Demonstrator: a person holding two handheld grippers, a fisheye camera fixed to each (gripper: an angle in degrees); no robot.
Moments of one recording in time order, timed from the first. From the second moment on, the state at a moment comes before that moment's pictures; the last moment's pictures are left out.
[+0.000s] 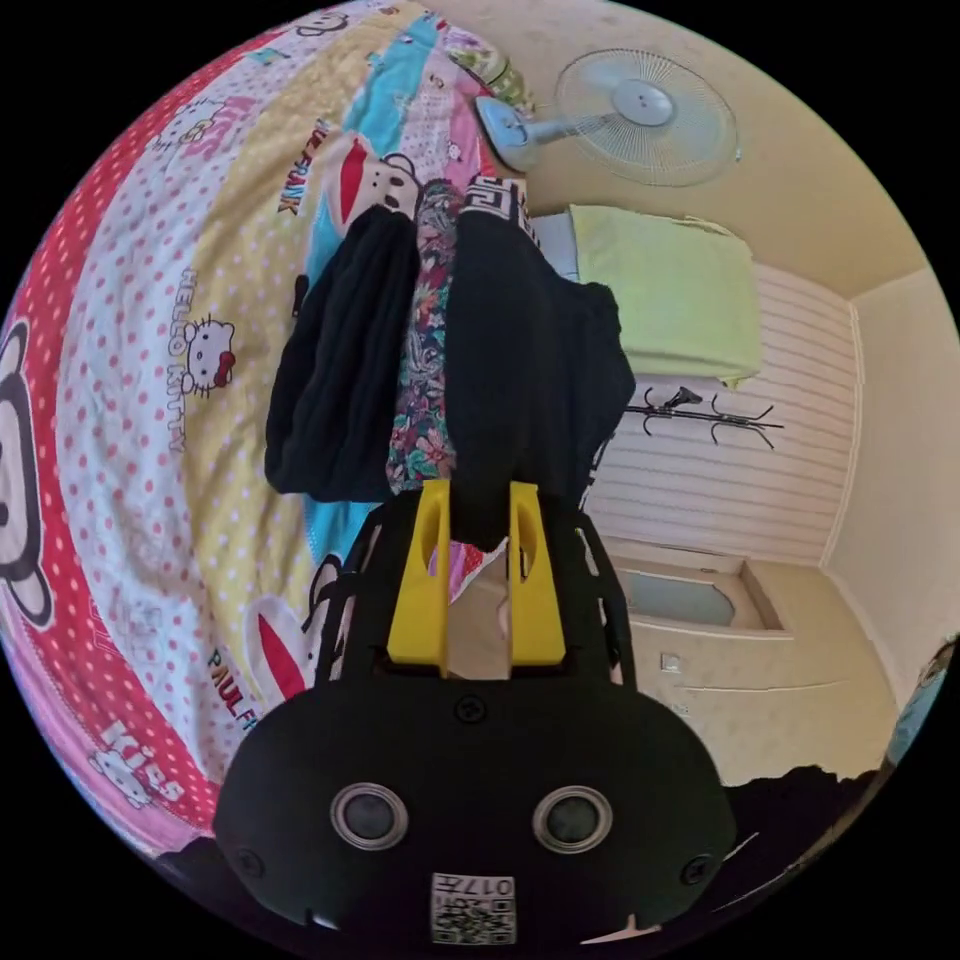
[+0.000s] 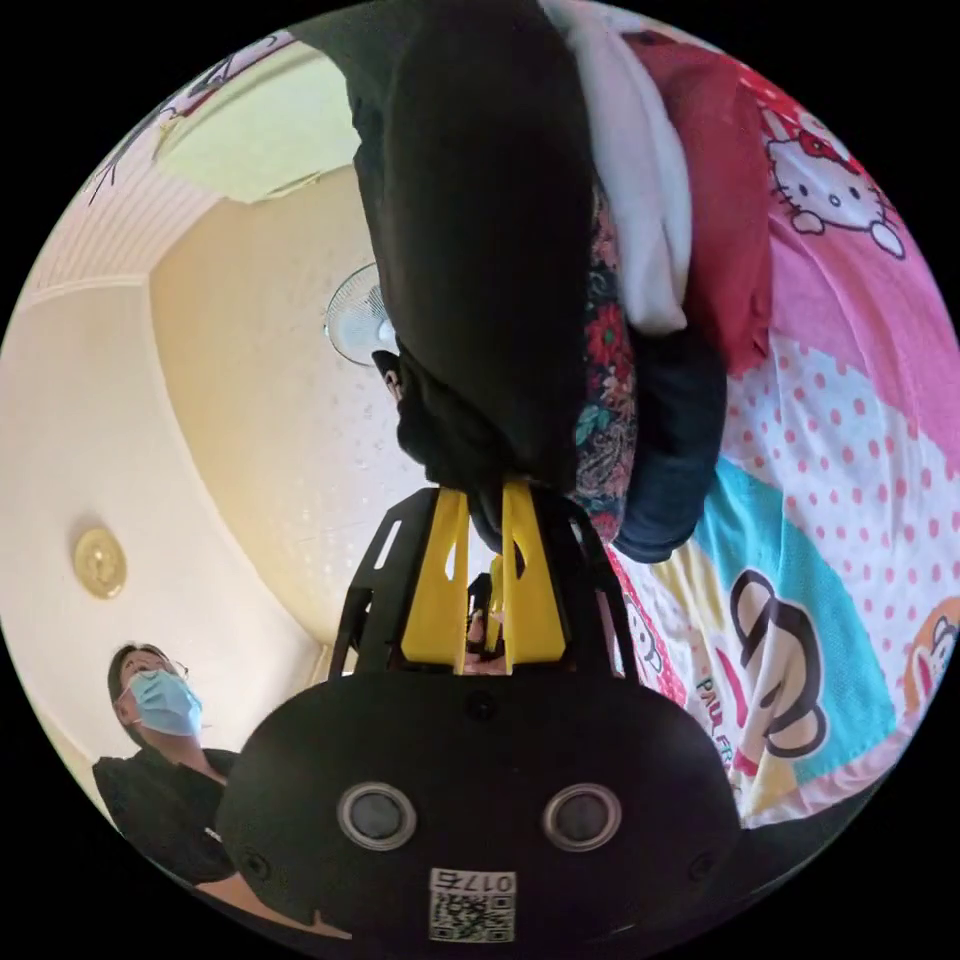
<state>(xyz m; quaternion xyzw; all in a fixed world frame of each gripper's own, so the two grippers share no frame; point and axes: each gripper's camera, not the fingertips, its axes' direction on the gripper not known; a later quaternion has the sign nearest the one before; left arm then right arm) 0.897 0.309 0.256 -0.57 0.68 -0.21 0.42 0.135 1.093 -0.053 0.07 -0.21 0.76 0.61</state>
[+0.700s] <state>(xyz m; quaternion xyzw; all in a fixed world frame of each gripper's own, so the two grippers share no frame) 0.368 0.282 0.165 -0.41 0.49 -0.01 0.77 0.019 0.742 -0.085 -0.27 -0.25 0.26 0.89</state>
